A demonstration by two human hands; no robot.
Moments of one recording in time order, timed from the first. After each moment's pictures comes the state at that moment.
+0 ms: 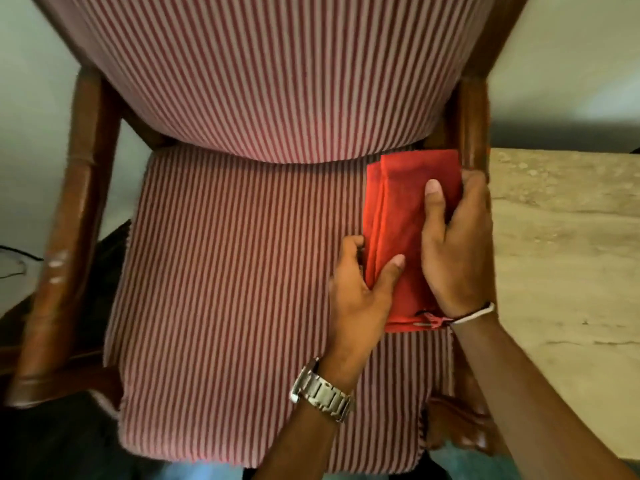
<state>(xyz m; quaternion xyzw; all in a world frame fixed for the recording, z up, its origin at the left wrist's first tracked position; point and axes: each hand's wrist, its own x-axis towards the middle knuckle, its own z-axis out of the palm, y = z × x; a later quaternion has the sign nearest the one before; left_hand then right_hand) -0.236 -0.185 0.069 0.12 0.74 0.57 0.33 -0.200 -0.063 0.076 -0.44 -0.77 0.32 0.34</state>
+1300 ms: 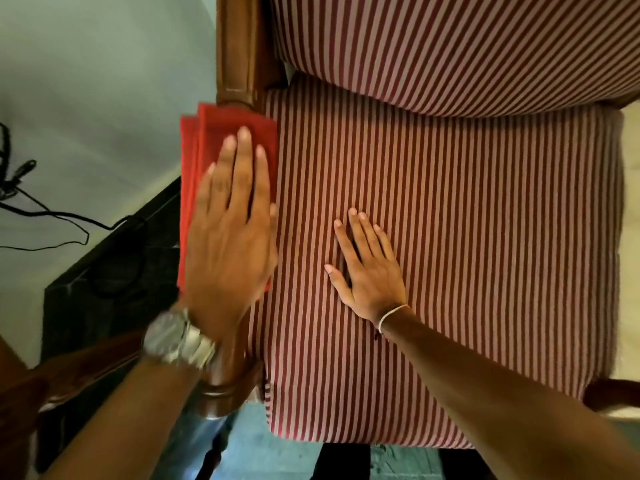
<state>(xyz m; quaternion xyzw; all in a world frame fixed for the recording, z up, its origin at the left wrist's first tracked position) -0.558 -0.442 0.029 0.44 0.90 0.02 0.04 -0.375 -0.318 -0.124 -0.23 -0.97 0.09 -0.03</state>
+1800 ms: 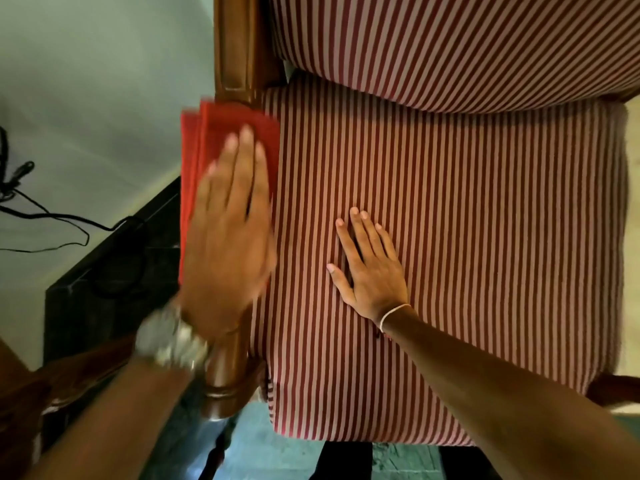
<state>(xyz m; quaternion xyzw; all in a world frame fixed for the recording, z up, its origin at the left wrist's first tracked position) -0.560 -0.439 0.032 0.44 0.89 0.05 0.05 -0.376 -0.320 -0.128 -0.24 -0.97 0.07 -0.02</state>
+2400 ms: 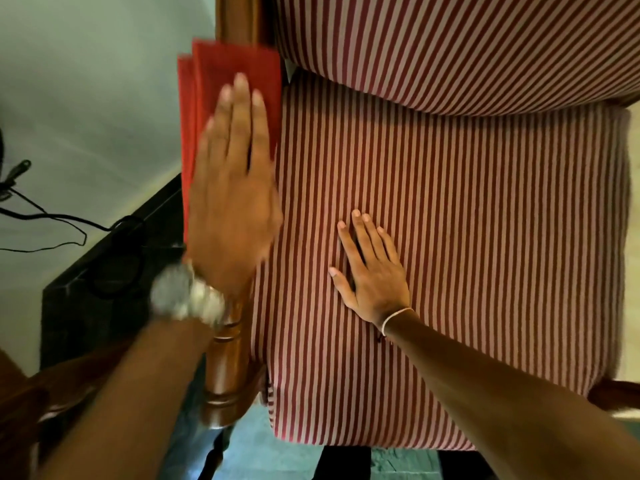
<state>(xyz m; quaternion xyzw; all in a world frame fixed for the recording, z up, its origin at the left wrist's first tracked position) -0.584 -0.407 0.031 0.40 0.91 0.09 0.04 -0.372 -0.320 -0.130 -0.24 -0.97 0.06 -0.02</state>
